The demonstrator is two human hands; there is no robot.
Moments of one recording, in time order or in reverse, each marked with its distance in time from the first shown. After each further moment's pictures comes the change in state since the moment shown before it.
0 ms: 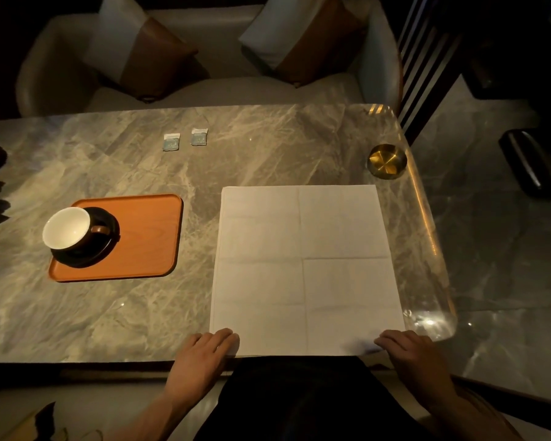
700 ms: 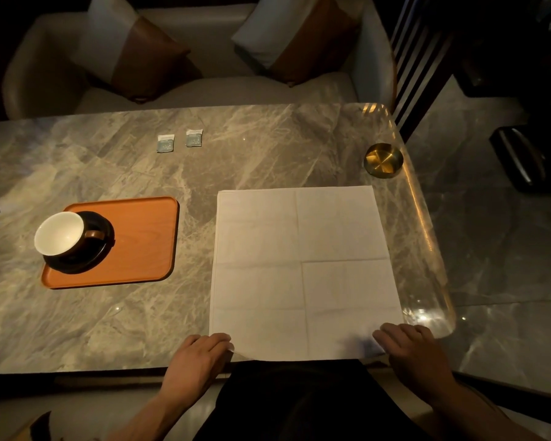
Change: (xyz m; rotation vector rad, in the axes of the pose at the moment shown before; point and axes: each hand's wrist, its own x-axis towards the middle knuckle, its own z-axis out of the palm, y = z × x) left_hand 0.003 -0.006 -0.019 -0.133 0.023 -0.023; right_hand 0.007 0.000 0.002 -0.151 -0.020 -0.019
